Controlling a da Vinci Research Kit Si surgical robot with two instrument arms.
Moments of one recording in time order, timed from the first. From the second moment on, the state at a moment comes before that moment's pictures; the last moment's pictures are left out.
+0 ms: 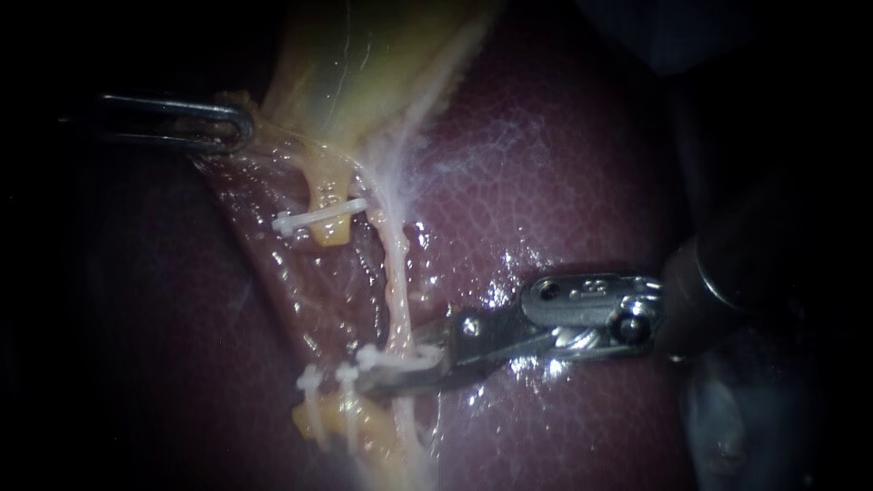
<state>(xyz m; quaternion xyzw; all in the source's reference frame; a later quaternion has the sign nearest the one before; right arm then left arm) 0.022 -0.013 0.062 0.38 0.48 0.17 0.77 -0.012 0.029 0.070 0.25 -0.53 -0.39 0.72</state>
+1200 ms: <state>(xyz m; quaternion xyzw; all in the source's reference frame) 0.022 -0.014 0.062 0.54 0.56 0.29 0.55 -0.012 0.029 0.070 0.25 -0.53 -0.39 0.72</state>
